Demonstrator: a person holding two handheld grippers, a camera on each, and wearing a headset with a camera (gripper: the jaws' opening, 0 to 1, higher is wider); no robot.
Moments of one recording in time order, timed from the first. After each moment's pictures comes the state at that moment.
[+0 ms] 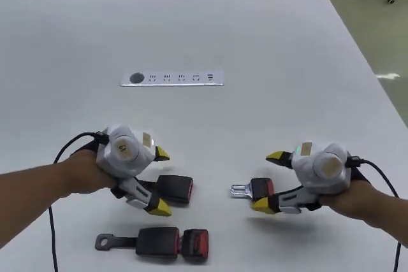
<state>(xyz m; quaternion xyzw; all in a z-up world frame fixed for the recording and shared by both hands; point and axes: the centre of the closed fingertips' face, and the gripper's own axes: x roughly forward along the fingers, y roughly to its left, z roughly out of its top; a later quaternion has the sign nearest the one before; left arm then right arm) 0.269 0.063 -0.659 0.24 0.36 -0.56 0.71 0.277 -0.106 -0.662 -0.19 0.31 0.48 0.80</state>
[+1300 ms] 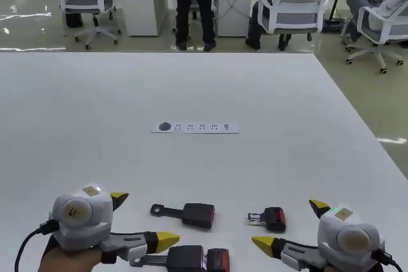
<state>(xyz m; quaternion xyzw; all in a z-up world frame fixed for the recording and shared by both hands) 0.197 0.158 -0.564 0.01 0.26 -0.32 0.91 0.201 -0.102 -0.577 -0.06 0.22 0.28 0.93</state>
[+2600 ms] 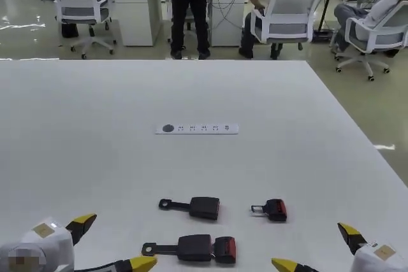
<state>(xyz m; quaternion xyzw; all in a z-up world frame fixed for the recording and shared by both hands) 0.123 0.212 -0.535 -0.01 0.22 -0.28 0.94 0.123 -0.121 -0.562 -0.04 0.19 0.22 0.96</state>
